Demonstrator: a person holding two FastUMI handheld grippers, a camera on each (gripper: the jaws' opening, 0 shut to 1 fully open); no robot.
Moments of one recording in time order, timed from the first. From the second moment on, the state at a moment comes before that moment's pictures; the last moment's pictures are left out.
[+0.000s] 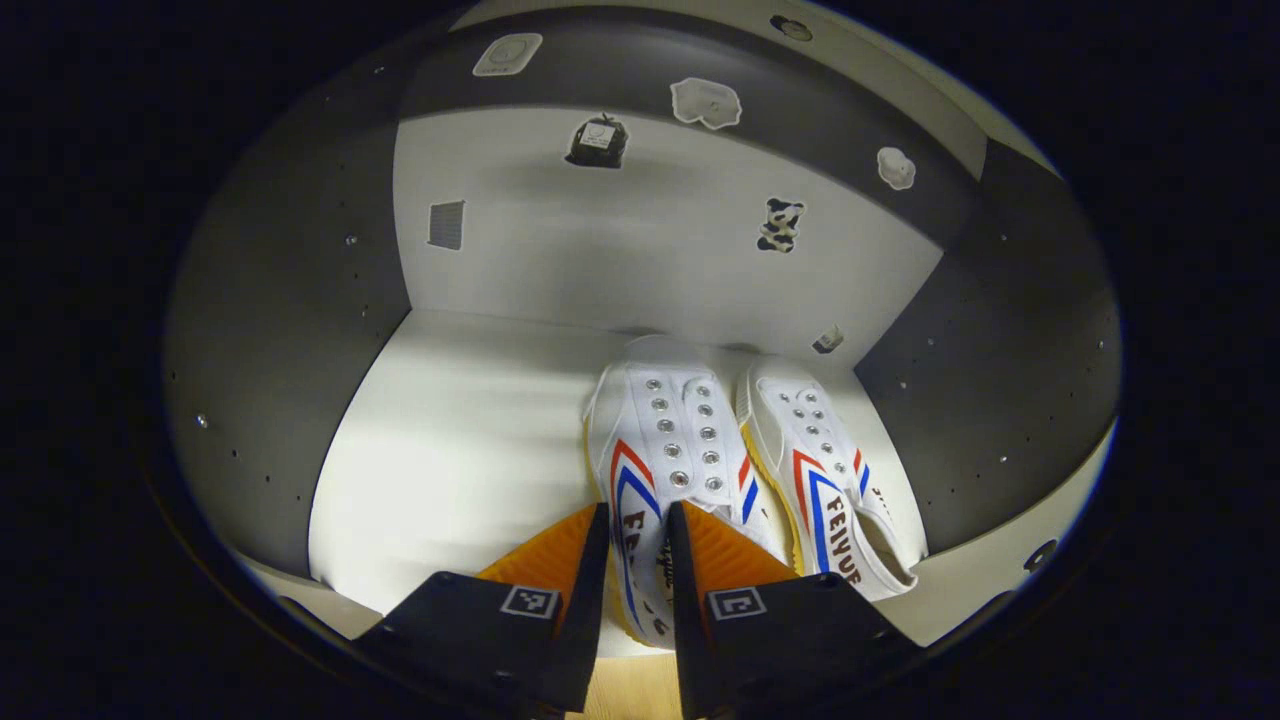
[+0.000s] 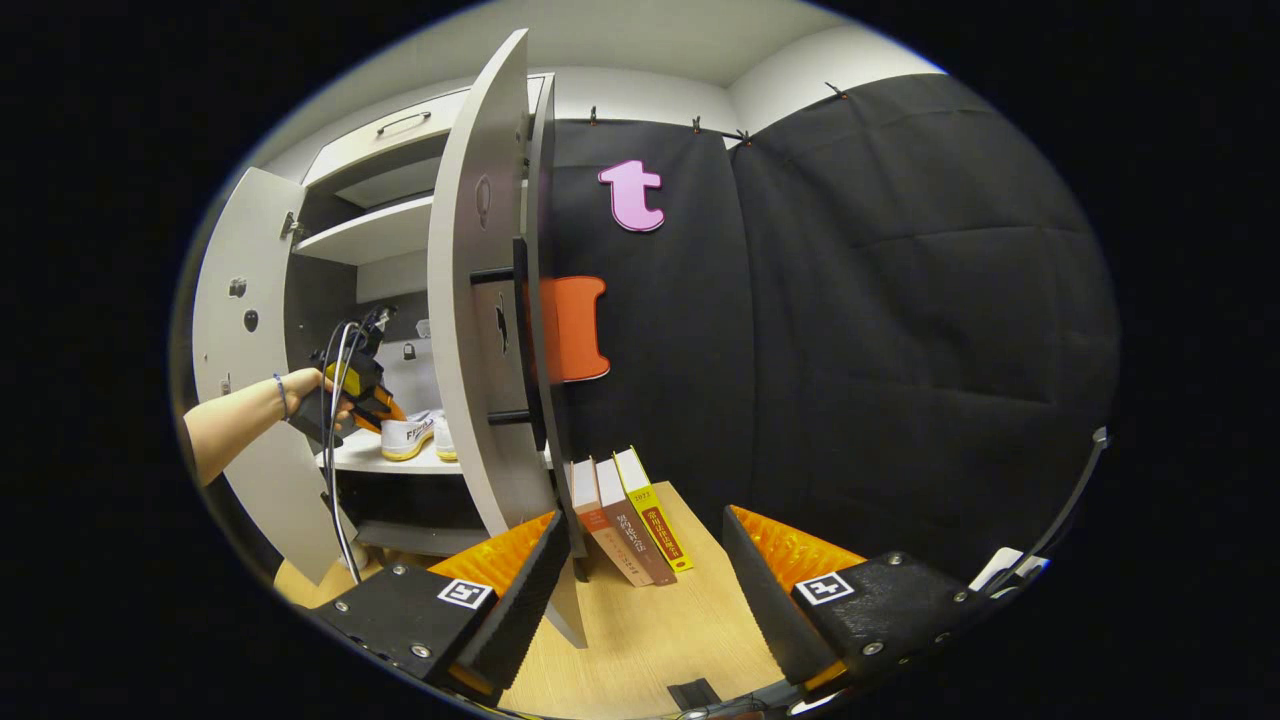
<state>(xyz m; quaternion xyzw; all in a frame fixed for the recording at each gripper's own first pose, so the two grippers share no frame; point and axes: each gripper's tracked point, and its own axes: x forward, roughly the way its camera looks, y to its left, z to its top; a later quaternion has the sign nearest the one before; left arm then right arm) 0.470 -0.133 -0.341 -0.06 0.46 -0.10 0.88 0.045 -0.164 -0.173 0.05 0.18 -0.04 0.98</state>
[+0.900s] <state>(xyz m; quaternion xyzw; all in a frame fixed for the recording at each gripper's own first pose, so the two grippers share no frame) 0.320 -0.113 -0.054 0.00 0.13 -0.08 0.99 0.080 -0.133 -0.188 0.04 0.19 0.05 0.98</state>
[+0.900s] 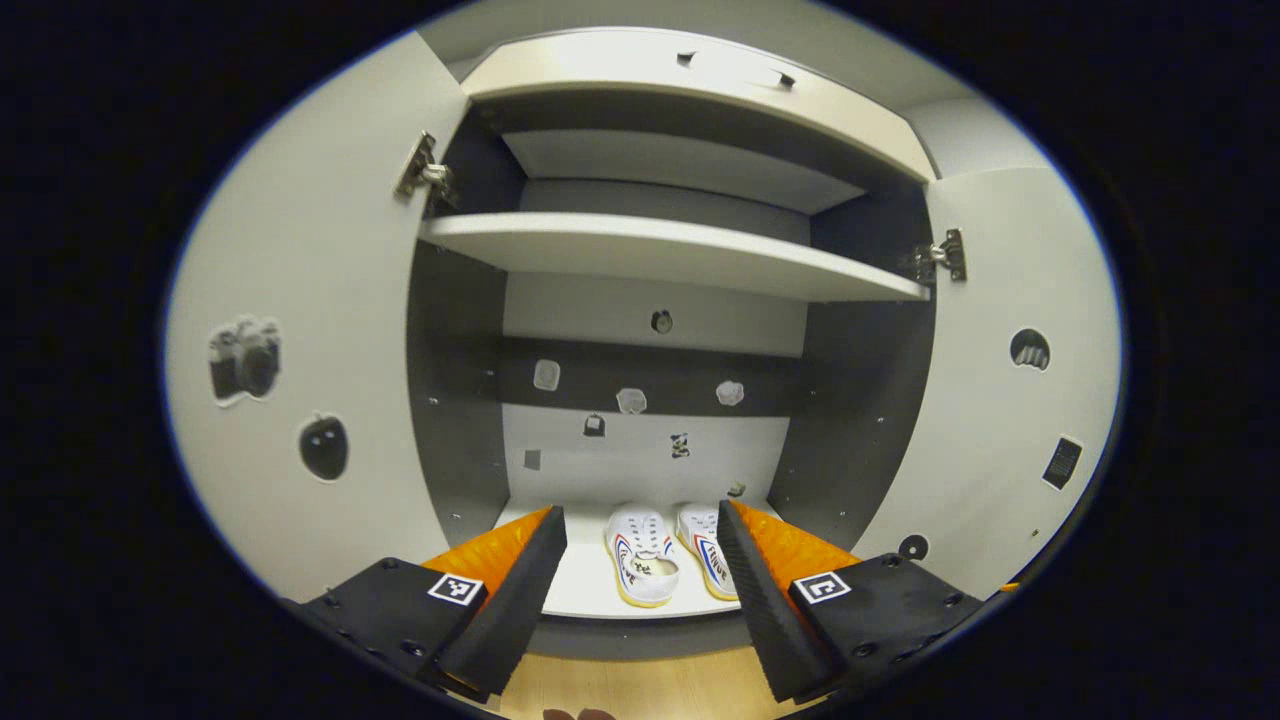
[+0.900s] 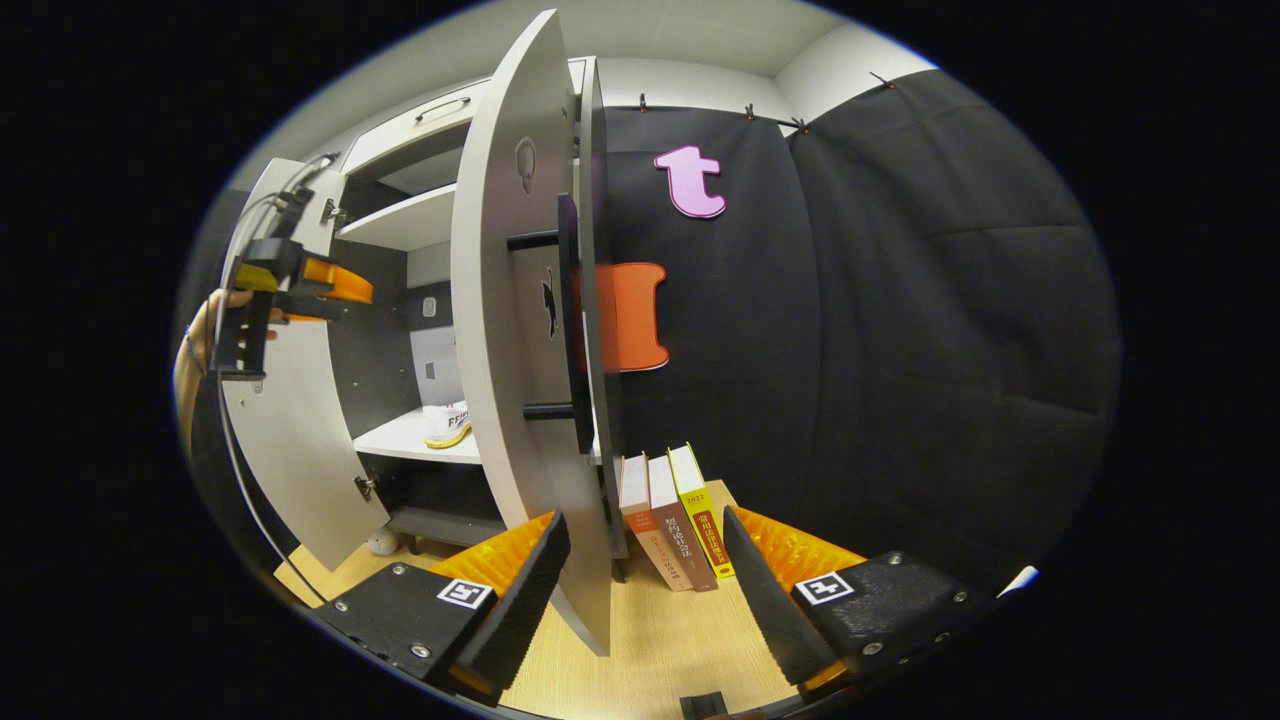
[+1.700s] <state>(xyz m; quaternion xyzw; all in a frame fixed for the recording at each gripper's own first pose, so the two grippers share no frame) 0.124 0.003 0.014 0.02 0.05 0.04 1.00 0.090 -0.102 -0.182 0.04 0.17 0.13 0.98</state>
